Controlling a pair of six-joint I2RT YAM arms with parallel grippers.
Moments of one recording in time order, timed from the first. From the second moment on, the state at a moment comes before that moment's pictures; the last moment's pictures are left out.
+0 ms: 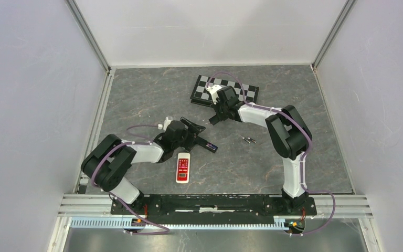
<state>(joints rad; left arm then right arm) -0.63 1.58 0.51 0.47 -0.08 -1.46 0.57 2.04 1.33 -0.11 0.03 -0.11</state>
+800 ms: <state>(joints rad) -0.68 1.27 0.52 -0.05 -0.11 -1.33 0.56 1.77 1.04 0.01 -0.05 0.12</state>
